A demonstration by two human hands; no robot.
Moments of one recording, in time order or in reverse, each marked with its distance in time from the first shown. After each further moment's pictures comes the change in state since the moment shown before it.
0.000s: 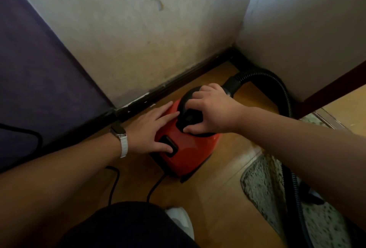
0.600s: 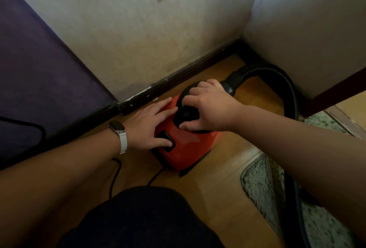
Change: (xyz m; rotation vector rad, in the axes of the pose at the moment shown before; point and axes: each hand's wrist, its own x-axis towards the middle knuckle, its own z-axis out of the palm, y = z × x) left_hand -0.004 0.008 -0.002 0.025 0.055 -0.048; right_hand 0.001 0.005 0.002 0.007 0.016 -0.032
